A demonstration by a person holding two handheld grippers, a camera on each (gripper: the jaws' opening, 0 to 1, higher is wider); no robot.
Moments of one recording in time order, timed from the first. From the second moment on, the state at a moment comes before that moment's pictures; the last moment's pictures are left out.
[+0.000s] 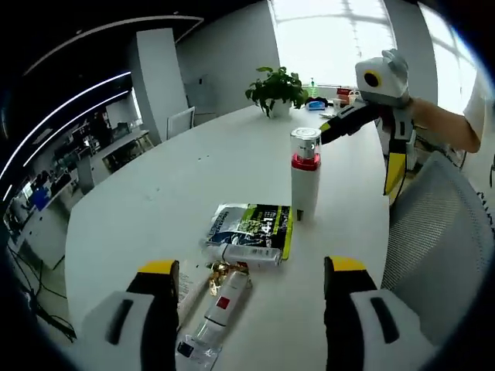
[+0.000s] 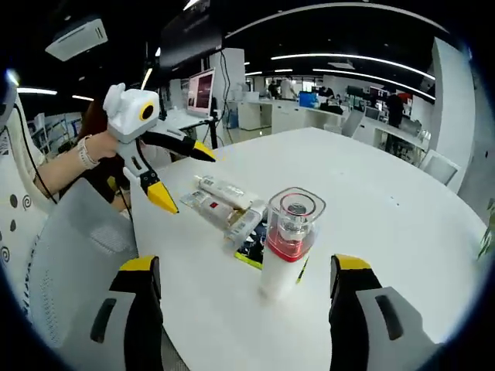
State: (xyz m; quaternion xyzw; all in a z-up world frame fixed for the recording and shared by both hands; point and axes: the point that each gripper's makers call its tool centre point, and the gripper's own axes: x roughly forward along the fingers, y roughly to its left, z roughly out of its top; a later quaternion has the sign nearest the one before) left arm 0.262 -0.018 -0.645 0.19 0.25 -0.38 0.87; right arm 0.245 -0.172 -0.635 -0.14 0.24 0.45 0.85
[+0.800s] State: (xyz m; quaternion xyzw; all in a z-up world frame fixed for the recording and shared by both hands) left arm 0.215 0.019 -0.634 0.18 0.28 -0.34 0.88; right arm 0.222 -0.170 -0.613 -0.15 0.21 0.45 0.85
